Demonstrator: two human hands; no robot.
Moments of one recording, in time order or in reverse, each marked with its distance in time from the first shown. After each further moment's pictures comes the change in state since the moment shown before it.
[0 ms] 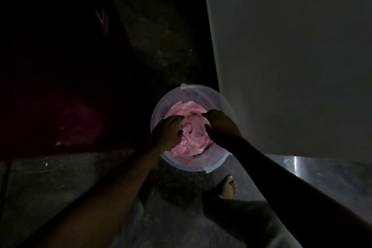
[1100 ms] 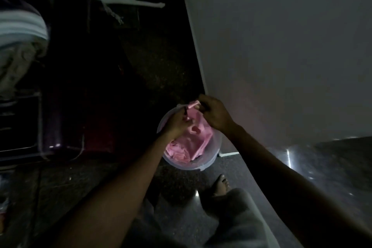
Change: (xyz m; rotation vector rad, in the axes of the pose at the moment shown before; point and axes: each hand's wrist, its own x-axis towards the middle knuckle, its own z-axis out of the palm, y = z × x) left_hand -0.045 0.152 -0.197 -0.627 -0.062 -0.110; right_hand -0.066 -0.106 -0.253 0.533 0.313 -0.073
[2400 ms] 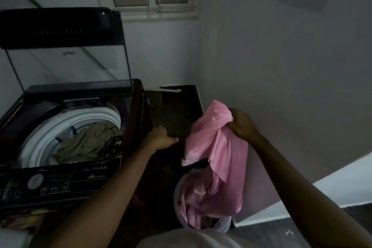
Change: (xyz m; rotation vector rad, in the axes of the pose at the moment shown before) left_hand -0.069 0.150 -0.189 0.443 0.227 -0.174; right_hand 0.025 -0.158 -0.165 -0.149 0.158 -0.019
